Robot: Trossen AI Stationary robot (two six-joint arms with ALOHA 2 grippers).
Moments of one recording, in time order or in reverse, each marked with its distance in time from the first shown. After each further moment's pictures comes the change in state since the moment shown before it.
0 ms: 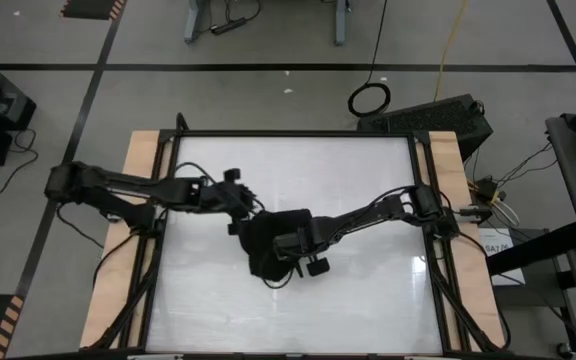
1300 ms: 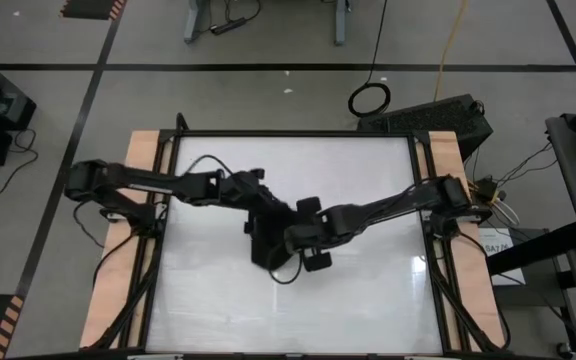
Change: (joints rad) left arm 0.075 0.148 0.105 0.152 0.216 0.147; right arm 0.020 -0.235 0.001 -0.022 0.112 0.086
